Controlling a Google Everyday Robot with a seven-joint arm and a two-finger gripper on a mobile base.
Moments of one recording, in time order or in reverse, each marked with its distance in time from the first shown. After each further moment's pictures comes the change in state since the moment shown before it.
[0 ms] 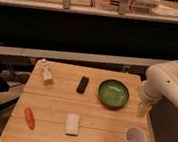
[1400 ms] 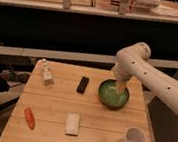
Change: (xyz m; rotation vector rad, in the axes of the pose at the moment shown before) arm -0.097 -0.109 0.025 0.121 -0.018 -0.252
